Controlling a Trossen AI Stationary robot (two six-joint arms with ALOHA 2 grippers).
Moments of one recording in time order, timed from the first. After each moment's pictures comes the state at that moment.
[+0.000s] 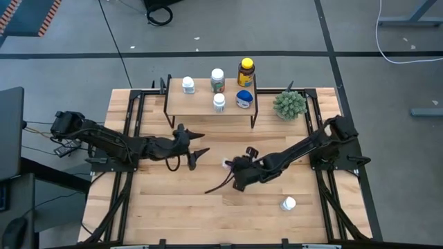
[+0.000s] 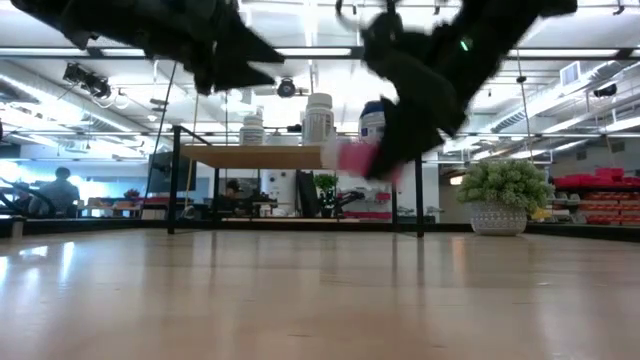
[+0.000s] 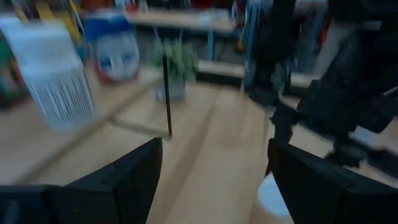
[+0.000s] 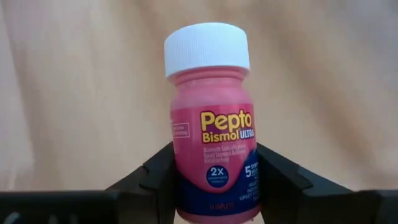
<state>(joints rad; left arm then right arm) -0.19 1.23 0.53 0.50 -0.53 -0.14 0.34 1.80 1.10 -0.38 0.52 0.61</state>
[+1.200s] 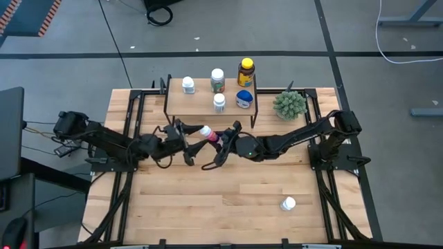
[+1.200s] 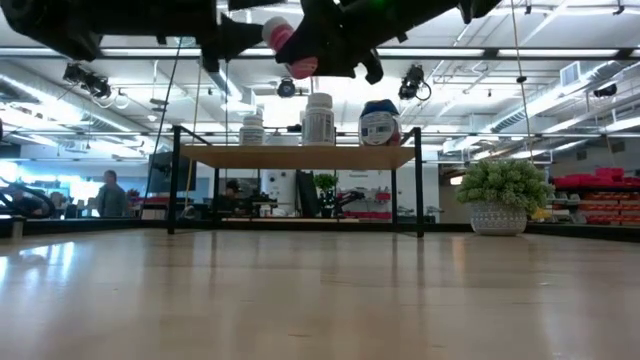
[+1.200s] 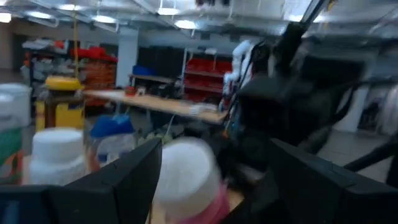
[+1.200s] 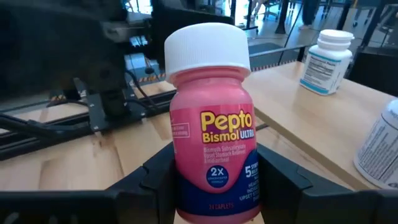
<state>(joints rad) -0.19 1.29 0.46 1.10 -0.53 -0.04 0.16 1.72 1.10 0.37 0.63 0.20</state>
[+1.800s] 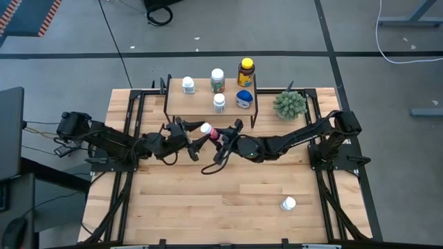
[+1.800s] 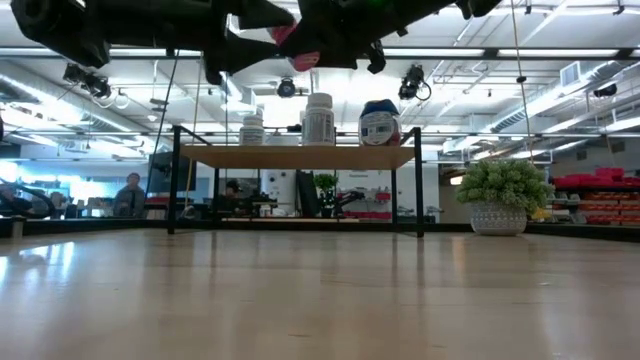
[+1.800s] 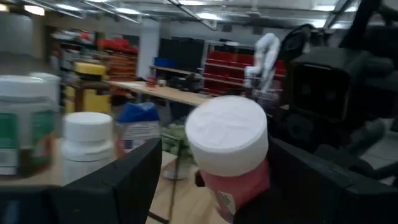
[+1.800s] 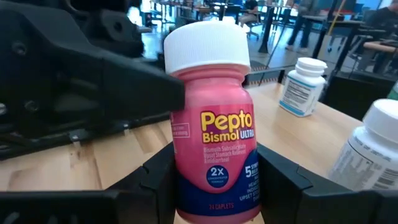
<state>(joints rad) -0.14 1.33 0.47 1.08 -0.59 -0.08 0.17 1.72 1.10 0.43 0.71 0.08</state>
